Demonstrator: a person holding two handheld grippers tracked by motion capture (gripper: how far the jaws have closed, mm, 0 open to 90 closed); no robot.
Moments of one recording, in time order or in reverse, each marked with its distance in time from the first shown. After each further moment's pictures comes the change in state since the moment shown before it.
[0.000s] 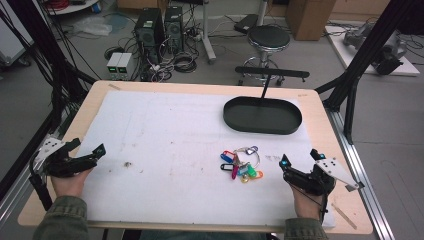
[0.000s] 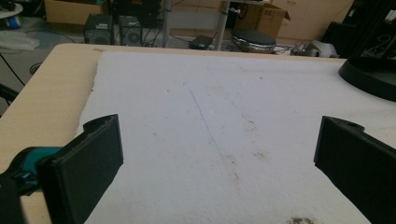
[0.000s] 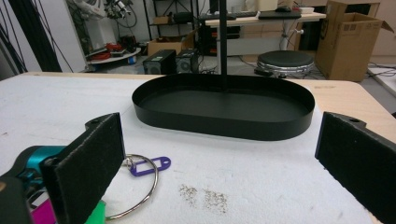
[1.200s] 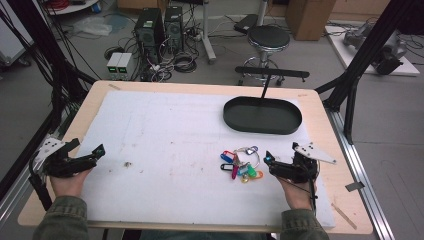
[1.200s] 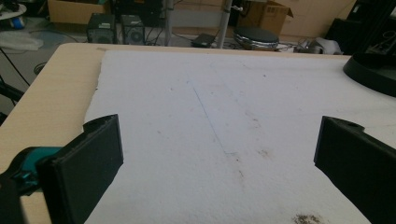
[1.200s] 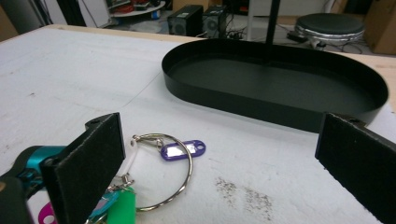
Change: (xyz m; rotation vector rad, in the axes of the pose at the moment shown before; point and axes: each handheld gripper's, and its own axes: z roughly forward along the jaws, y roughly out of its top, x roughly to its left) left arm 0.001 0.000 -0.001 0.005 0.010 0.008; right arm 0.020 0.013 0.038 0.192 0.115 -0.060
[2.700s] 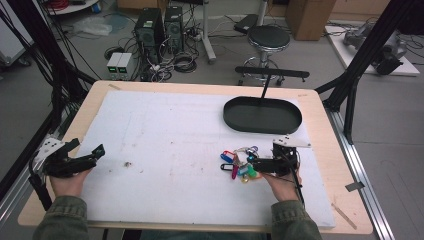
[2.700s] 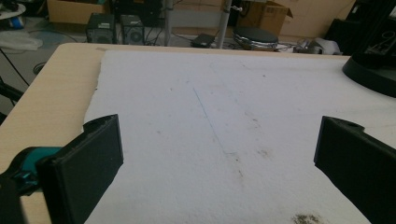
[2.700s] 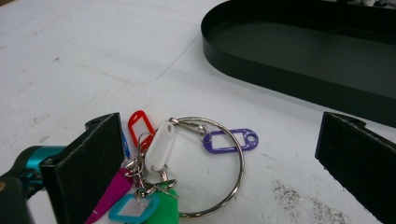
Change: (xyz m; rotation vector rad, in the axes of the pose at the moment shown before) left arm 0.000 0.000 0.000 0.004 -0.003 -0.001; right arm 0.023 0.007 0.039 0.181 0.109 -0.025
